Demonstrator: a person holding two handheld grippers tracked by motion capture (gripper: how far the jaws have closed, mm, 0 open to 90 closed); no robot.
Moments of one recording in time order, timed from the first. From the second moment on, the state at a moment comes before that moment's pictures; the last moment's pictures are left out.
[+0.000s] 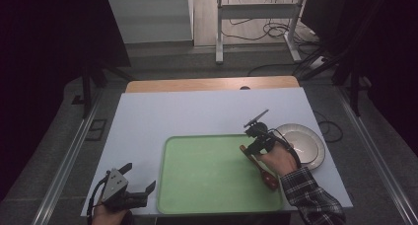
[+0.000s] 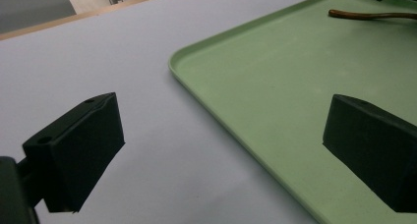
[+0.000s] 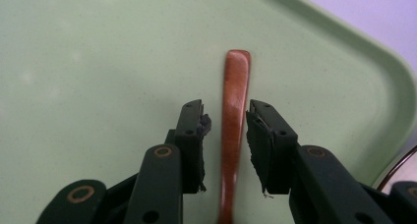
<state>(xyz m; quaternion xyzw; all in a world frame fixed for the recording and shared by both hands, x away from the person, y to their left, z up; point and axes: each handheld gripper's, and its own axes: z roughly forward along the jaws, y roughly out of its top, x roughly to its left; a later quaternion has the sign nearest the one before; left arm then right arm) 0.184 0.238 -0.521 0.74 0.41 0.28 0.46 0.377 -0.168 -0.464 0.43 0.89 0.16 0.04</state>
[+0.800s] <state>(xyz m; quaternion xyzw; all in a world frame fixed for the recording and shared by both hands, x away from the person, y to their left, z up) 0.184 0.238 -0.521 0.74 0.41 0.28 0.46 0.345 -0.167 -0.483 0.37 0.90 0.20 0.08</state>
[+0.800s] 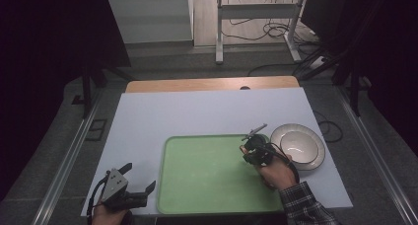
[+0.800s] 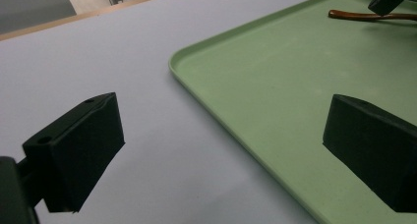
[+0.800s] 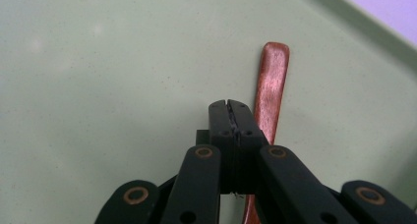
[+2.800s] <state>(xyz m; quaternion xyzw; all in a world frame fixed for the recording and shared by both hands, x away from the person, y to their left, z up) 0.184 0.238 -0.521 0.74 0.41 0.28 0.46 0.350 -0.197 -0.490 0.41 0.88 0.20 0.11</state>
